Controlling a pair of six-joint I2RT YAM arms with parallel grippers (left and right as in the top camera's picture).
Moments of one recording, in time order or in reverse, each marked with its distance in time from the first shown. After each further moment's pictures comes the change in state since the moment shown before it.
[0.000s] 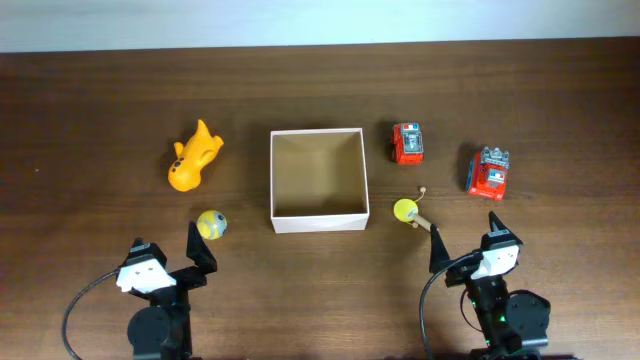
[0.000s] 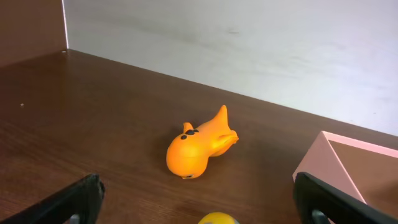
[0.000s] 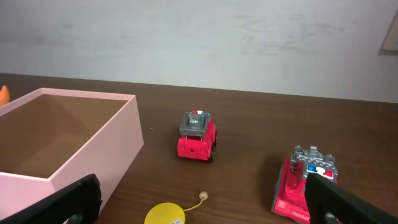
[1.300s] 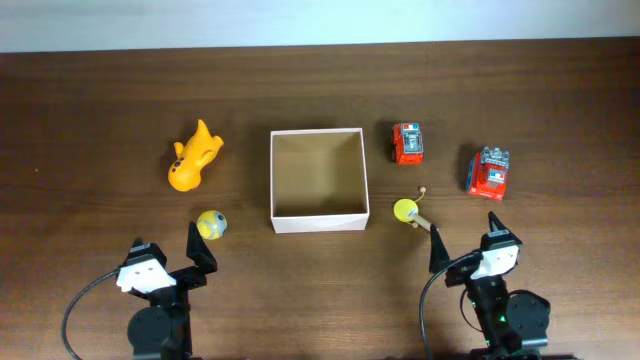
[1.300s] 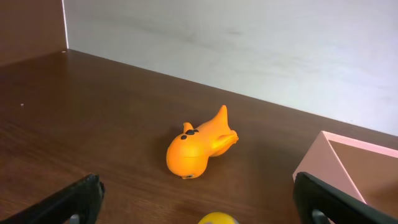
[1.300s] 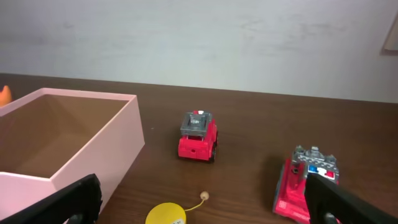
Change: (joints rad) left arm 0.000 0.000 0.000 0.000 0.000 0.000; right arm 0.000 0.000 0.000 0.002 -0.006 0.004
